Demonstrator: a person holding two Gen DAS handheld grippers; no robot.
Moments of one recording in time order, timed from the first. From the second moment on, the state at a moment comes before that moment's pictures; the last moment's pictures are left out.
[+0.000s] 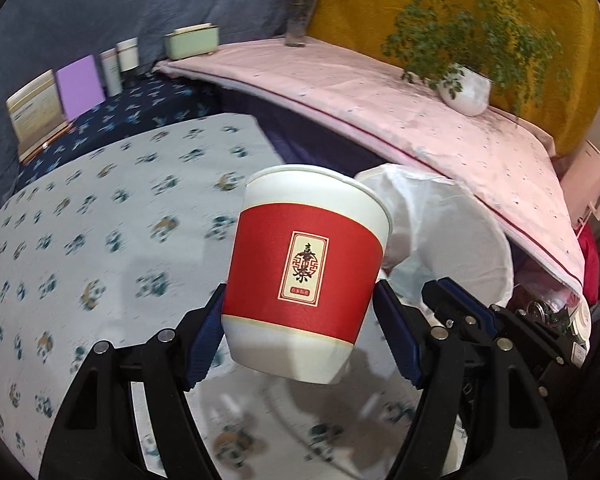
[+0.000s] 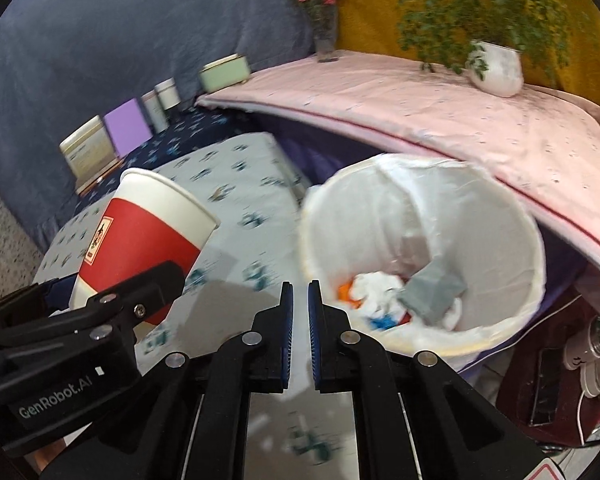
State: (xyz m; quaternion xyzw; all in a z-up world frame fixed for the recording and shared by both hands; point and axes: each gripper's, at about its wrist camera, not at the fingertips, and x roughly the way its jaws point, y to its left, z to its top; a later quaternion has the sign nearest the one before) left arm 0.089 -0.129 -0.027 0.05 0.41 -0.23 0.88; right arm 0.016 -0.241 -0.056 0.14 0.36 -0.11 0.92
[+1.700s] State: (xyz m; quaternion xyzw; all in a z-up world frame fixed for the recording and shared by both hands) left arm 0.123 -0.180 -0.046 0.05 0.42 -0.21 0.88; right arm 0.012 -0.332 -0.060 0.14 0.34 -0.18 0.91
